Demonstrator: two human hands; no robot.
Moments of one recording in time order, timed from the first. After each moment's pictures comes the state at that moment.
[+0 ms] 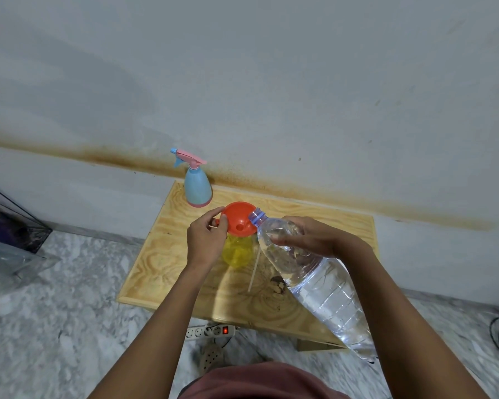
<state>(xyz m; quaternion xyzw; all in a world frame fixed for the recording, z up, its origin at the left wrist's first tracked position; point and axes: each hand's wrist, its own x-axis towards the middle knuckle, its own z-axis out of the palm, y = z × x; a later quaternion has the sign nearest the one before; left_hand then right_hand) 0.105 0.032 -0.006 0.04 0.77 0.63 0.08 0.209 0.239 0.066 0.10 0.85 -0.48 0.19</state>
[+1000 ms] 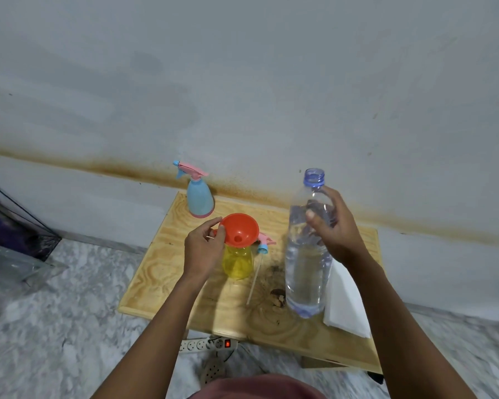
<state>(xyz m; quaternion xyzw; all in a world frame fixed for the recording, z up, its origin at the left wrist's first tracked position) 0.103 0.031 -0.004 0.04 0.78 0.61 0.08 0.228 0.258 0.078 0.13 0.81 -0.54 -0.19</state>
